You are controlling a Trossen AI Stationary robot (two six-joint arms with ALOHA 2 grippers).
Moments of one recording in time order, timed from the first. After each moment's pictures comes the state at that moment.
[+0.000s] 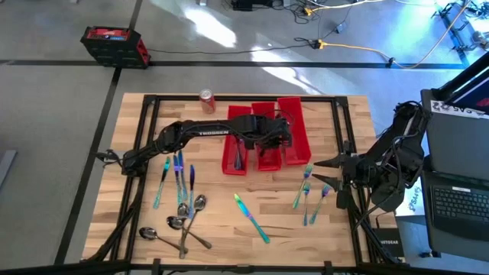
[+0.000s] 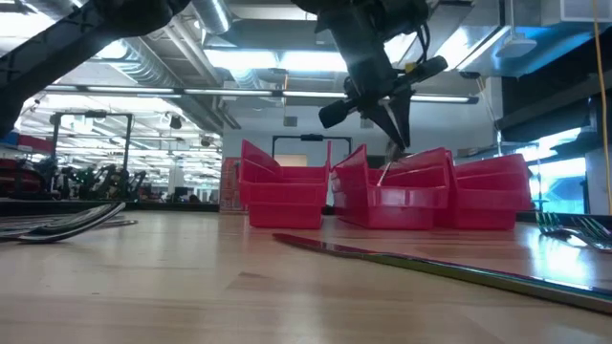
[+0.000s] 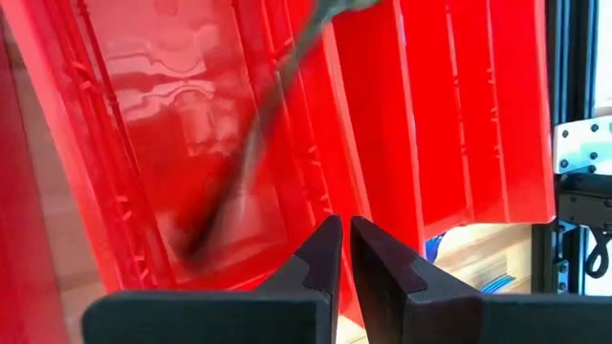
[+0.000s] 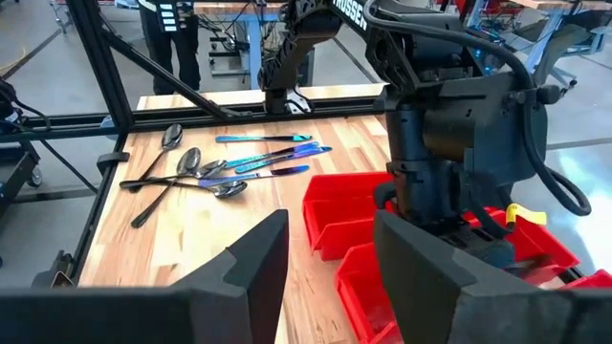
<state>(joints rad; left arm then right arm) 0.12 2.38 2.34 -0.98 -0.15 -1.34 0.96 1.02 1.22 -0.97 1.03 0.69</state>
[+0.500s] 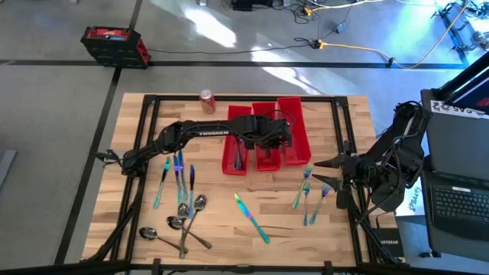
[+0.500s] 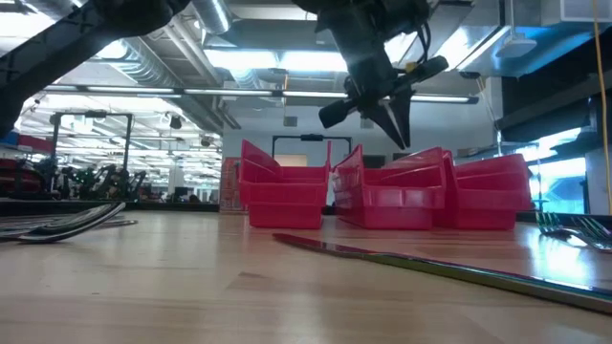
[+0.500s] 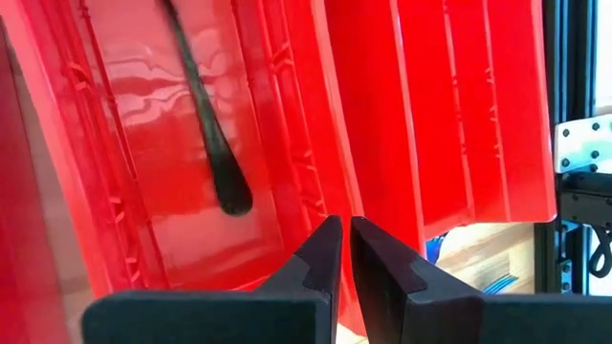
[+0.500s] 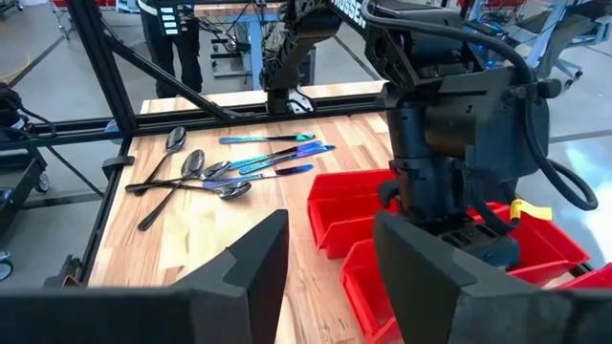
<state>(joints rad) 0.12 2.38 2.34 -0.98 -0.15 -1.31 0.96 1.02 1.22 -0.97 1.02 0.71</state>
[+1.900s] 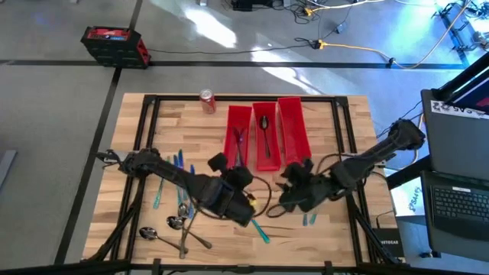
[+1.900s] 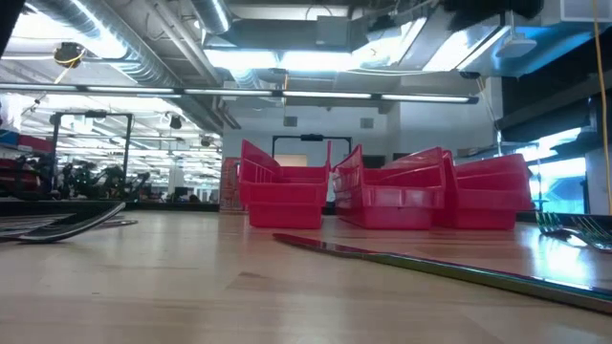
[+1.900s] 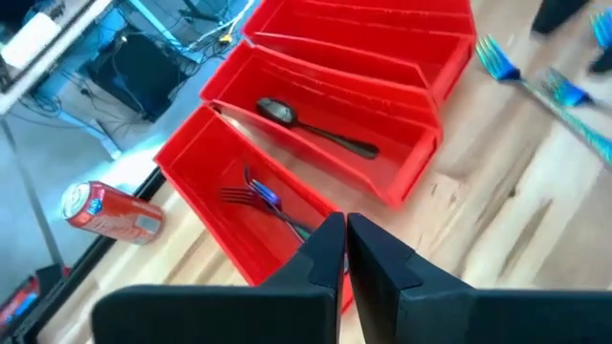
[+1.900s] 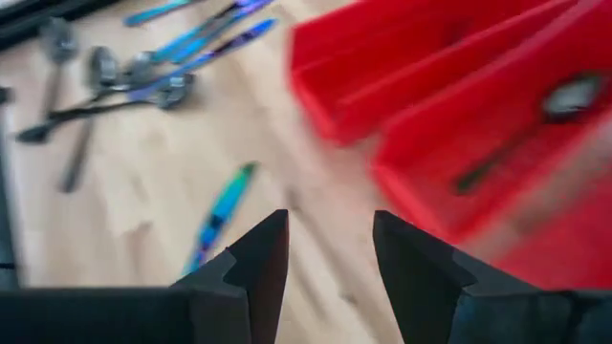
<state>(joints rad) -0.44 2.15 2.30 -1.55 -0.94 -0.92 0.55 1.43 1.22 -0.78 0.56 0.93</state>
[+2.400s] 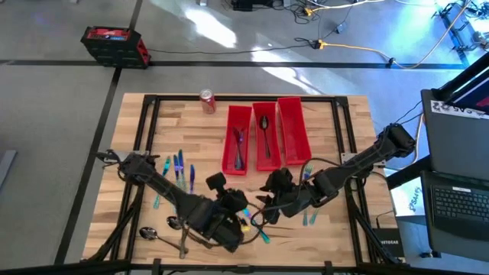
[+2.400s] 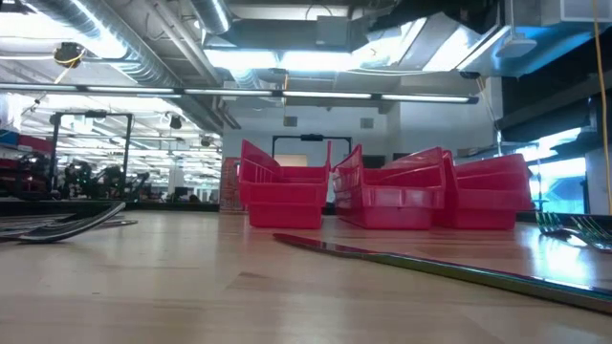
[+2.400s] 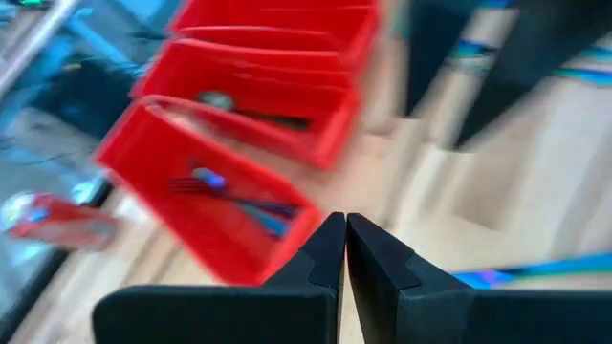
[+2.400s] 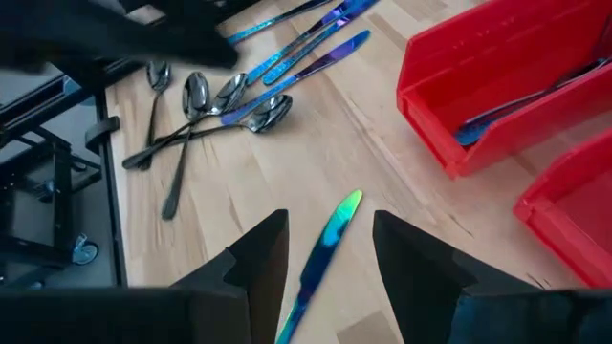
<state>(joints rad) -0.58 2.13 2.23 -1.42 -0.89 -0.85 0.52 1.56 1.22 -0.47 0.49 0.89</state>
